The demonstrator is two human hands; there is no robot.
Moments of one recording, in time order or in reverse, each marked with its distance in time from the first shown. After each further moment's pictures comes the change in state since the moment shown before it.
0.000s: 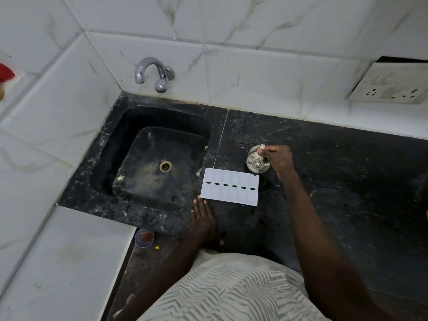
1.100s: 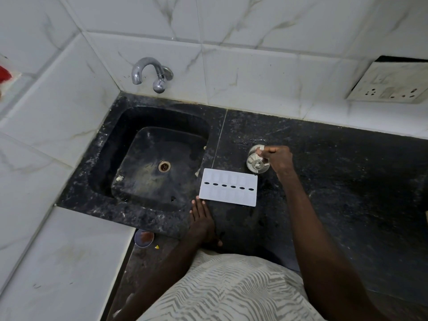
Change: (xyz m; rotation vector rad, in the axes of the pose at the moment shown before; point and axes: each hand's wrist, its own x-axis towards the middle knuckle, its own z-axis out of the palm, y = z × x) left_hand 0.003 0.006 -0.002 0.006 -0.029 -0.062; right_hand 0.003 0.001 -0.005 0.008 0.002 0.032
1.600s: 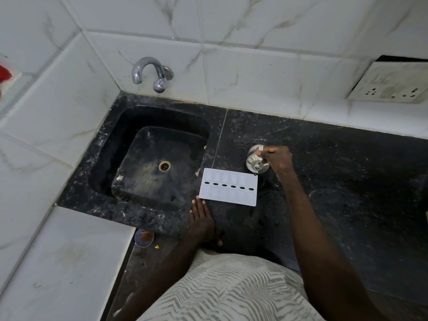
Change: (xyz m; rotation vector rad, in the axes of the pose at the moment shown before) left_hand -0.001 -0.002 0.000 0.001 0.000 0.015; right_hand -0.003 0.000 0.001 -0.013 -0.014 -0.032
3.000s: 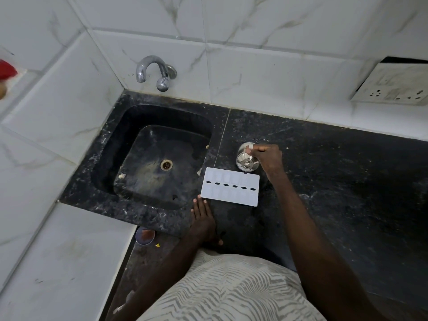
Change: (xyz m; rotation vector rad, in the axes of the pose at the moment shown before) left_hand 0.004 -0.002 0.006 0.004 0.028 0.007; right_hand -0.009 -0.011 0.033 0.075 -0.031 -0.053
